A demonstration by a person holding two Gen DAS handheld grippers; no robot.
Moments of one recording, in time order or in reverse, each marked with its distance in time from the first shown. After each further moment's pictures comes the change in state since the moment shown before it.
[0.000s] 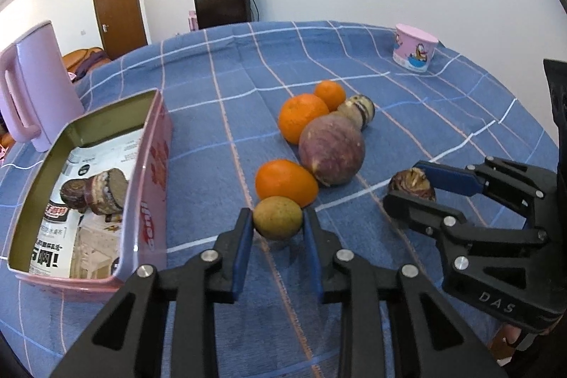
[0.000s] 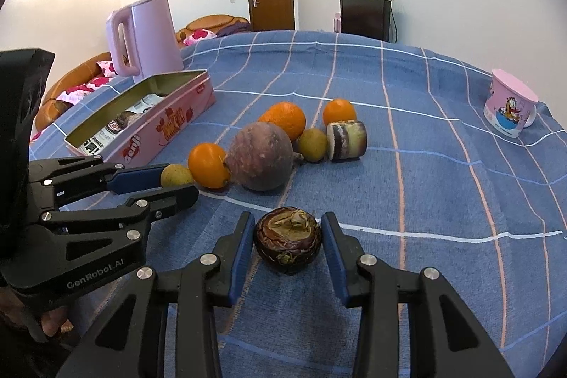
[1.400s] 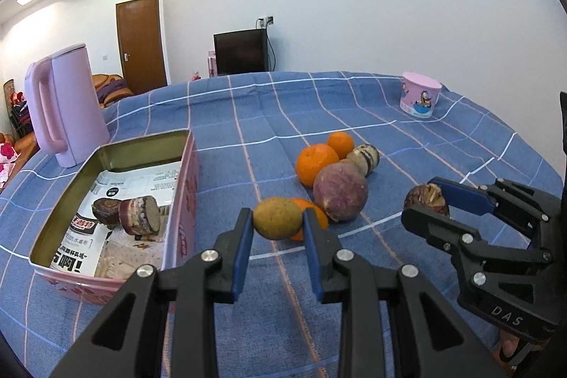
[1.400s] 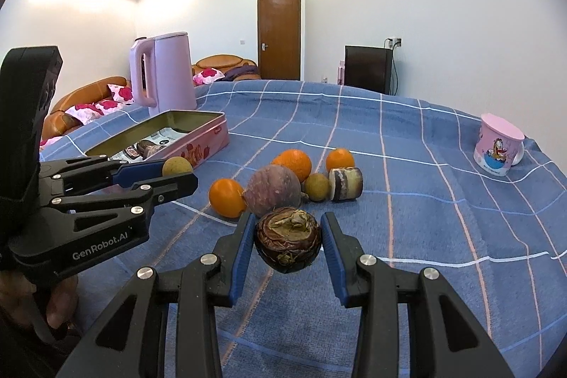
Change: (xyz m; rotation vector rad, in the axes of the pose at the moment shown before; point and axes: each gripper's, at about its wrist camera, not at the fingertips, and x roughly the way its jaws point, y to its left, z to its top) left arm -0.031 0.008 -0.005 -0.040 -0.197 0.042; right arm -0.031 0.010 -0.010 -0.058 -0.211 -0.011
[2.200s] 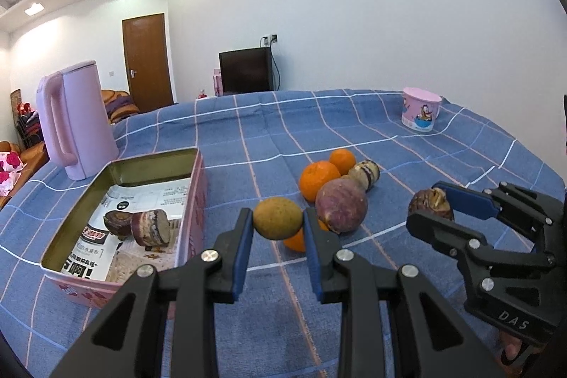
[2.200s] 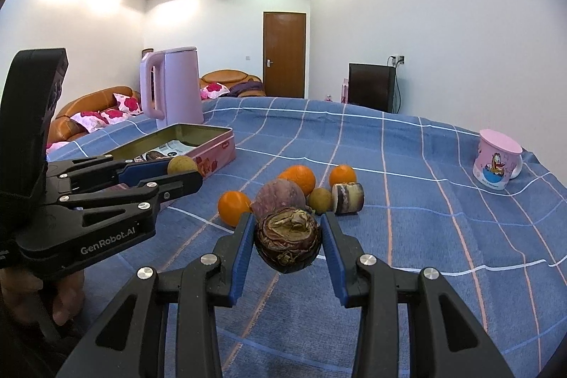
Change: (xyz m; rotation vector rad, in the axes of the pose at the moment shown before) left arm -0.011 0.000 0.000 0.009 -0.081 0.024; right arm -0.011 0.003 -0.002 -0.019 -0.077 0.015
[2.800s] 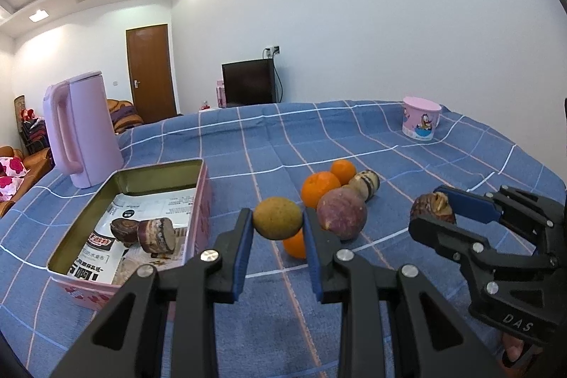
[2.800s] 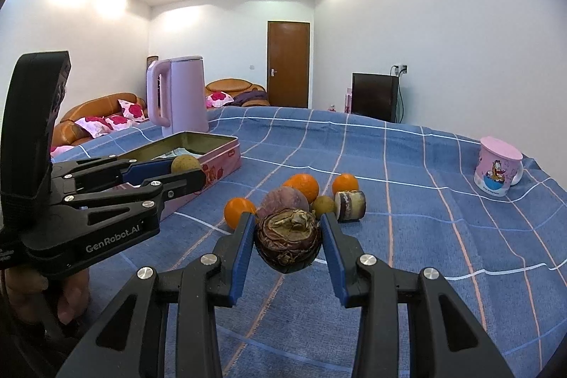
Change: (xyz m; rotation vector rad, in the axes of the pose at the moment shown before) left arm -0.009 0.000 -0.001 0.003 -0.053 0.015; right arm -0.008 0.002 -0.002 -0.009 -0.044 0.016
